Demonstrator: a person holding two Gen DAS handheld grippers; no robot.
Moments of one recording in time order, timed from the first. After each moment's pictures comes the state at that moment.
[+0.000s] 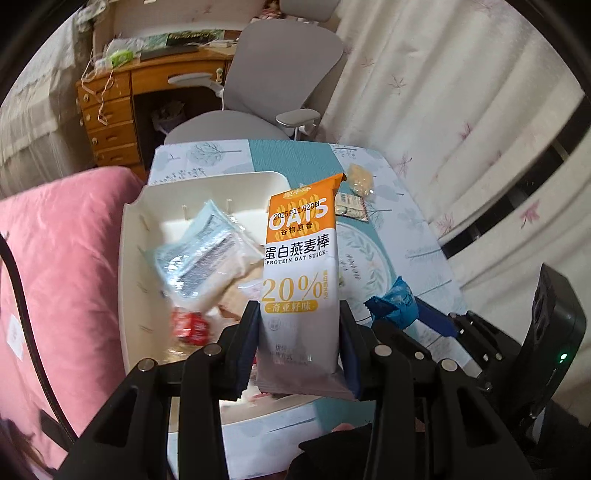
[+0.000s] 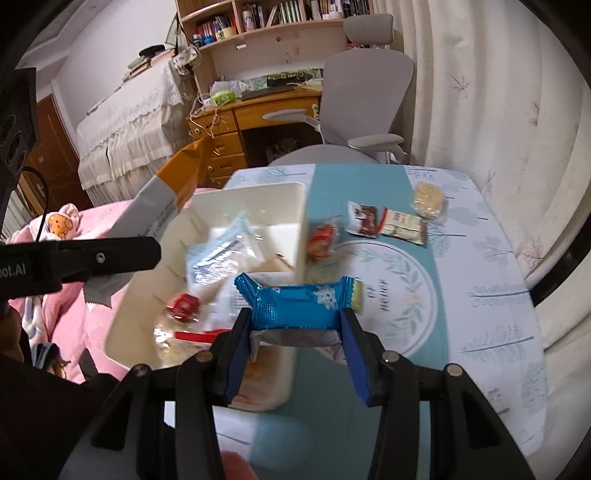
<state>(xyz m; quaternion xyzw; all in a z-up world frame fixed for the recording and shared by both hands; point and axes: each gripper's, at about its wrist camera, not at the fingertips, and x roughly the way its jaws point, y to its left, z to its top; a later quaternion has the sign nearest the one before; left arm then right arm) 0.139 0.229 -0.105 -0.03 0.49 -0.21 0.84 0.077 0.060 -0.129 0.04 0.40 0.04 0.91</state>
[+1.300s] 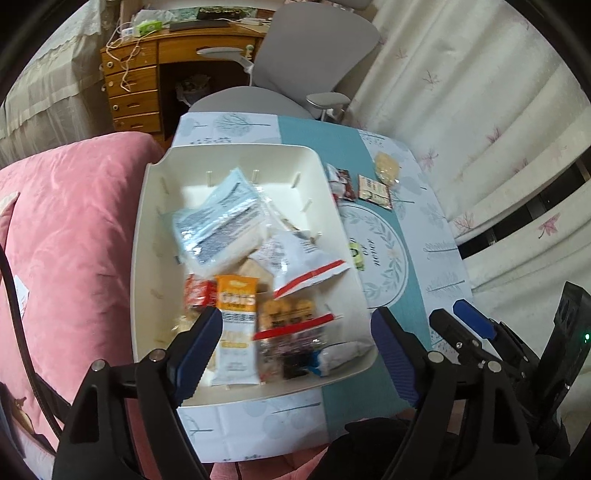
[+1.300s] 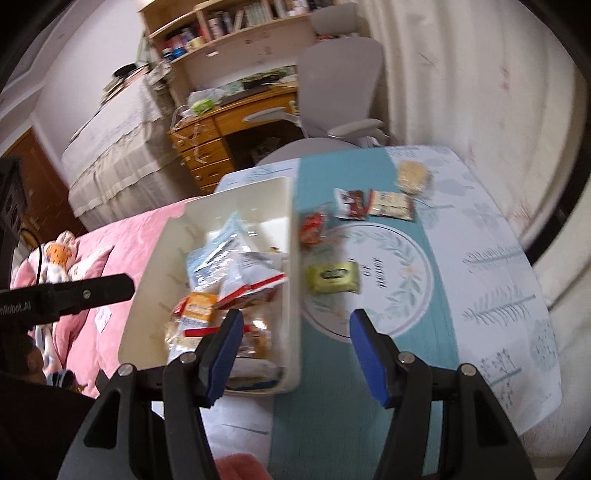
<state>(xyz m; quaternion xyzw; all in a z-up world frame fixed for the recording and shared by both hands) 0.139 0.235 -0.126 -0.07 0.53 -0.17 0.83 0.063 0.024 -0.129 0.11 0.42 0.00 0.90</state>
